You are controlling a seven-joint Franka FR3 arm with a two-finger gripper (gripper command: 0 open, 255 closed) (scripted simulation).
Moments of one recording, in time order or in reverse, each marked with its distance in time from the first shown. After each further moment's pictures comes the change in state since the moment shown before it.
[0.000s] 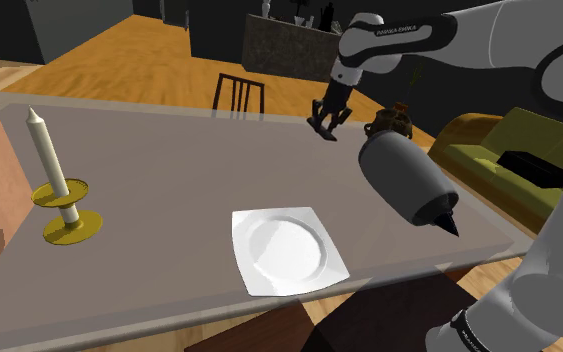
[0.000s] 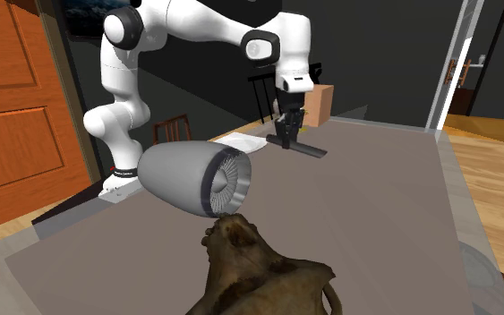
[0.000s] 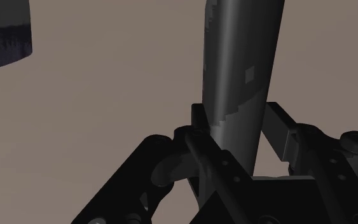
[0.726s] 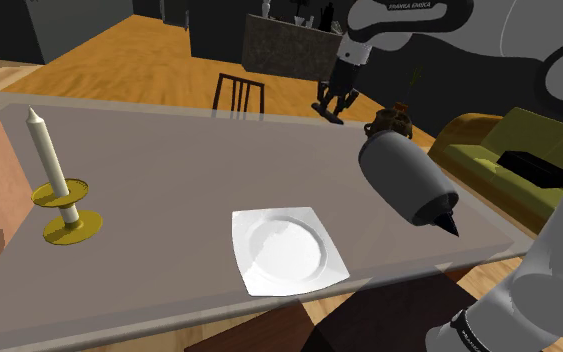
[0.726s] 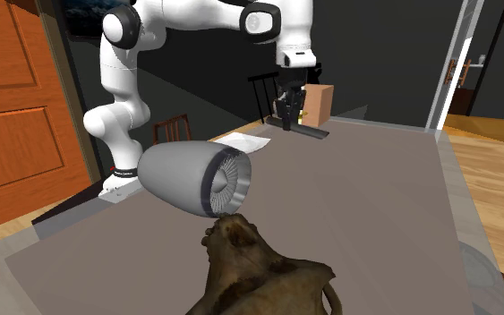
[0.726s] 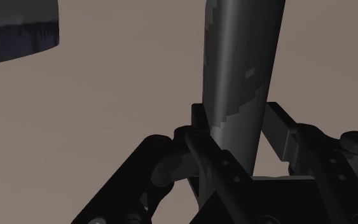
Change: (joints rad) arm -0.002 -0.012 -0.001 0.130 -0.003 -0.142 0.009
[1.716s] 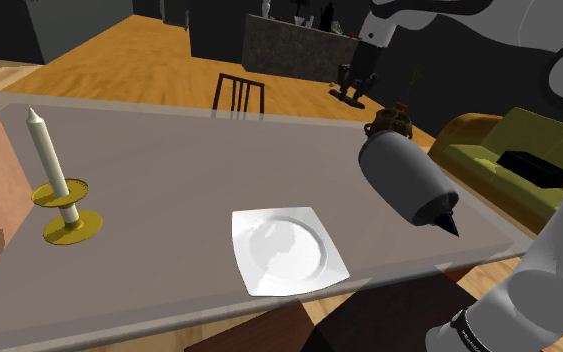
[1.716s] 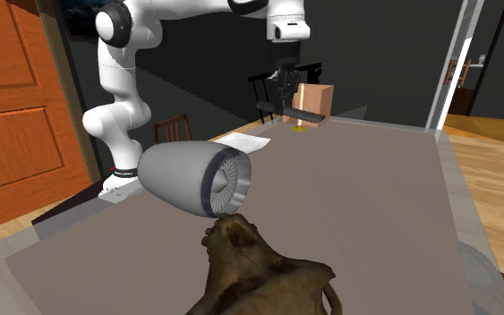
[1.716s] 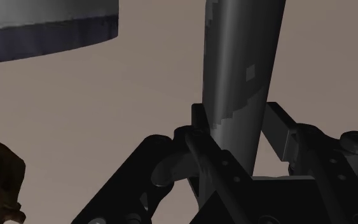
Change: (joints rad) arm -0.056 -0.024 -0.031 0.113 0.007 -0.144 -0.074
